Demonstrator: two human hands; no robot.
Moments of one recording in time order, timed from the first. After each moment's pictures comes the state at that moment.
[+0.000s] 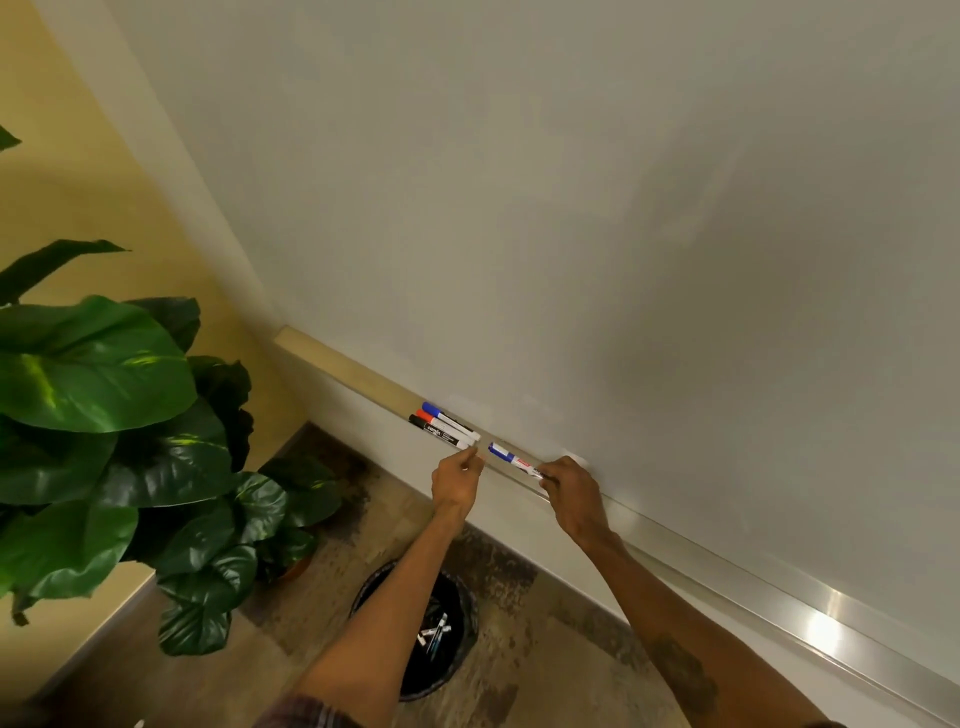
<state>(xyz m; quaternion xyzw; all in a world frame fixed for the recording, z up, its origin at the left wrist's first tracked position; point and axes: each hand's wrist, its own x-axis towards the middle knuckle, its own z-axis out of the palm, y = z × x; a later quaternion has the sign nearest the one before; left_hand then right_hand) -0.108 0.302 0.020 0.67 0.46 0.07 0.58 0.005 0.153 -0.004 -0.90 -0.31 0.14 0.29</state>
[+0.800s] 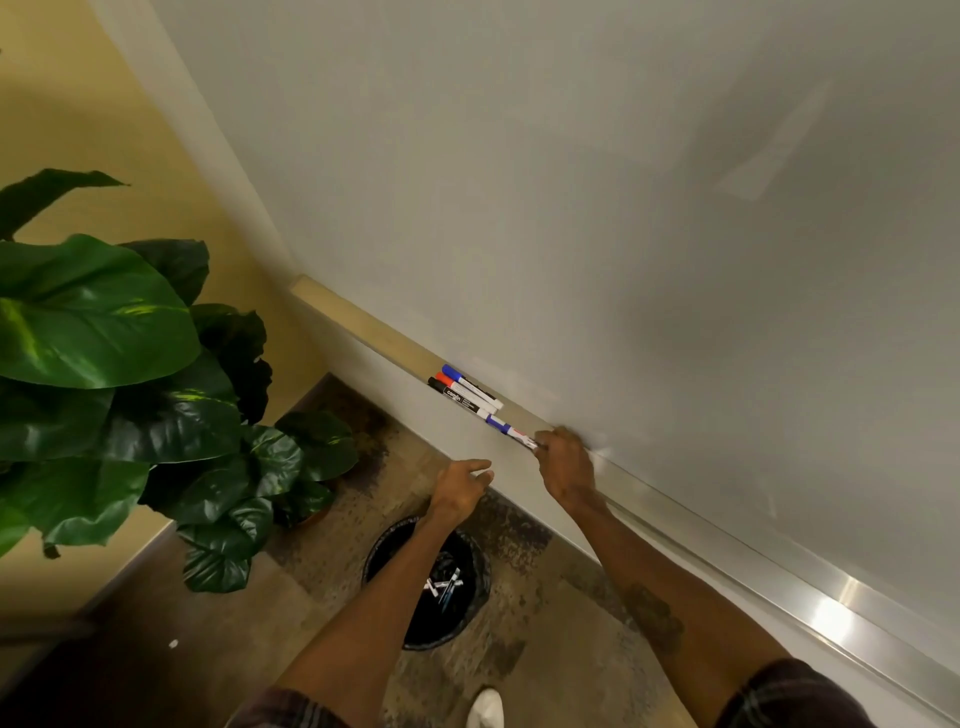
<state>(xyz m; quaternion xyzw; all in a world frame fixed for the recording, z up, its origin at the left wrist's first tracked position) -0.138 0.315 -0.029 0.73 0.44 -0.06 0.52 0.010 0.210 -0.055 -0.91 -0.33 0.15 0.18</state>
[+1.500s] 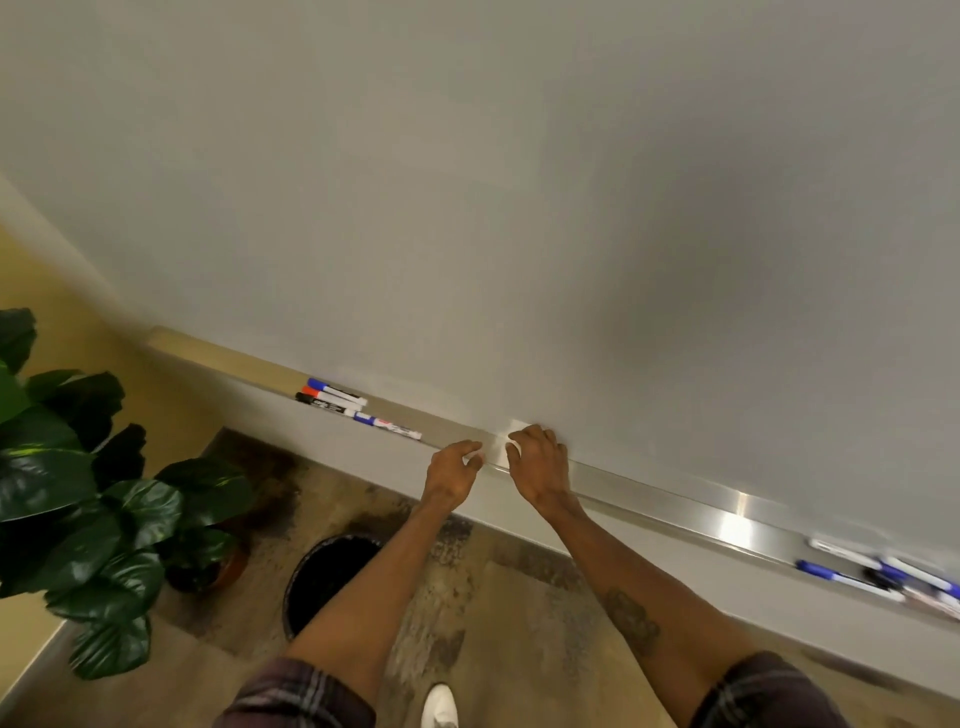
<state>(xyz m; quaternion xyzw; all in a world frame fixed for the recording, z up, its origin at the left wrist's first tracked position) -0.068 0.130 0.032 0.84 0.30 -0.05 0.45 0.016 0.005 0.010 -0.95 -0.25 0.05 0.19</state>
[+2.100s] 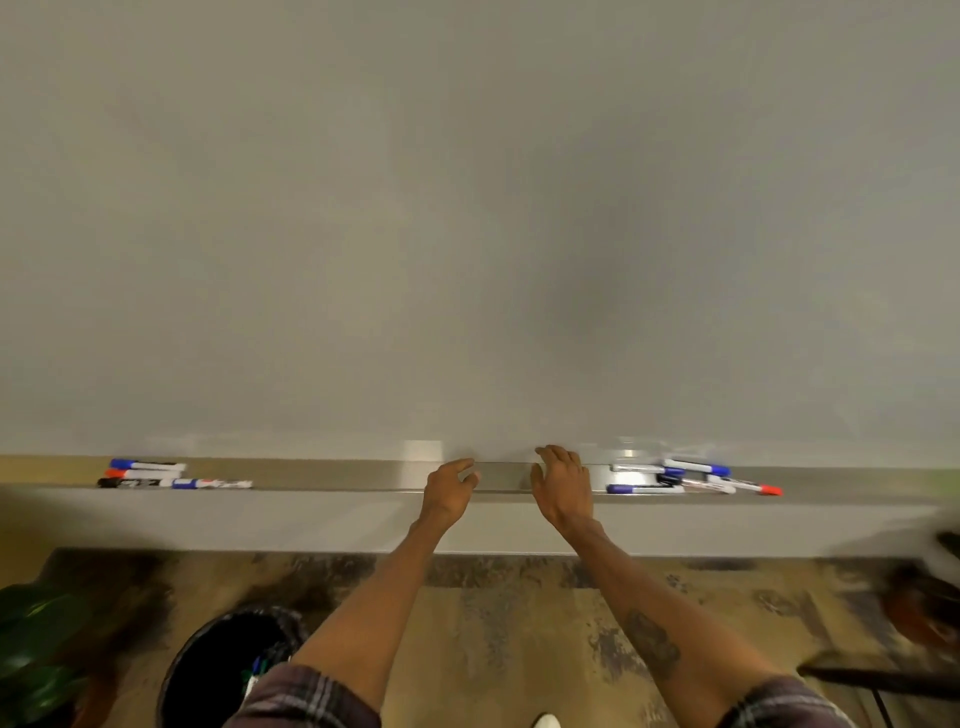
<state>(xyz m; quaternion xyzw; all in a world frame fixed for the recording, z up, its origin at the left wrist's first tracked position) -0.003 -0.106 0.037 0.85 0.18 -0.14 0.47 0.031 -0.294 0.028 -0.97 -0.05 0.03 0.22</state>
